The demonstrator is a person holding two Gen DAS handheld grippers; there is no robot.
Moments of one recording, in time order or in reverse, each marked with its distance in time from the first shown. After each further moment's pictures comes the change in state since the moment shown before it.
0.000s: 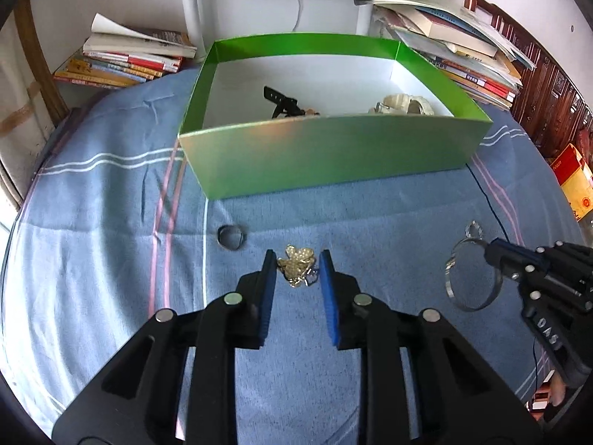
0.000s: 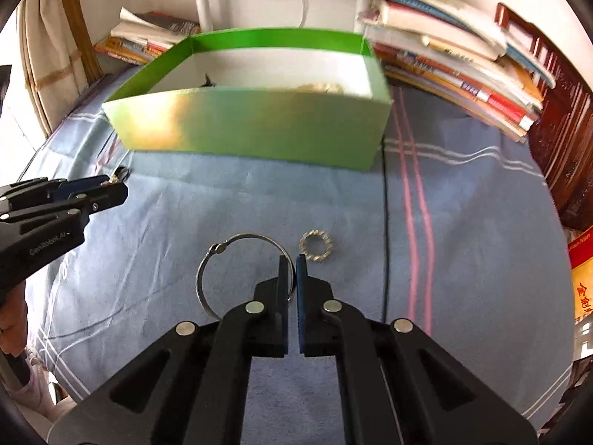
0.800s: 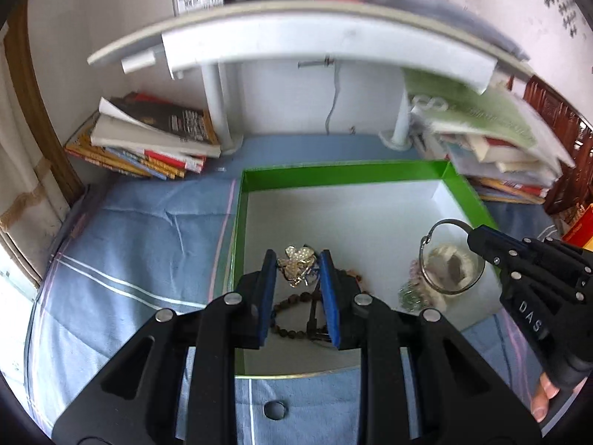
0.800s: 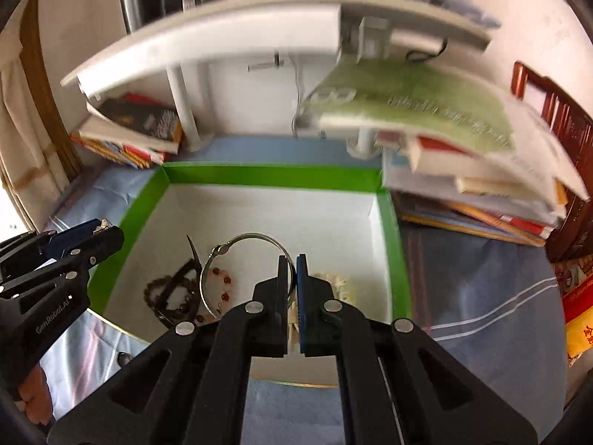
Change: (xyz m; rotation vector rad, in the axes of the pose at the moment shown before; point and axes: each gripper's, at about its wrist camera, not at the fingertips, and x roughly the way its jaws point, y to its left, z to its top) left arm 0.008 0.024 0.134 -0.049 -0.170 0.091; right arm 0.027 -0.005 0.154 0.057 -0.180 -0.020
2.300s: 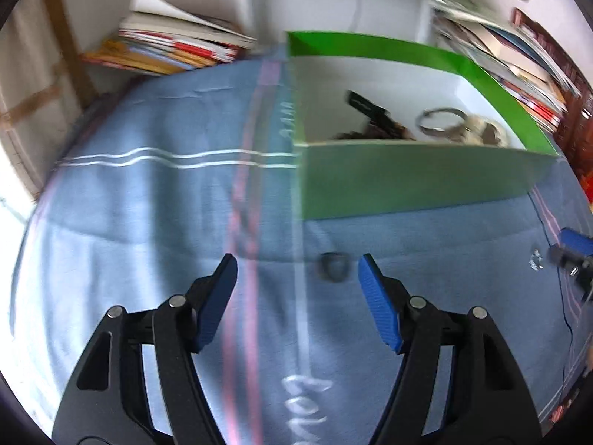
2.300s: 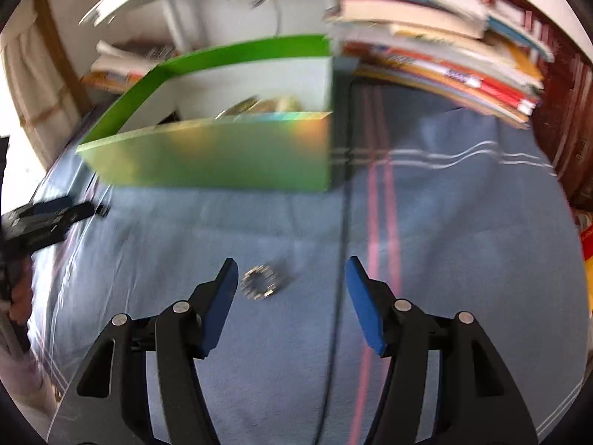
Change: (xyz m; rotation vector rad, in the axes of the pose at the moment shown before) left arm 0.003 0.034 -0.115 0.000 0.178 -0.007; right arm -0.037 -0.049 -0.130 0.001 0.166 0.074
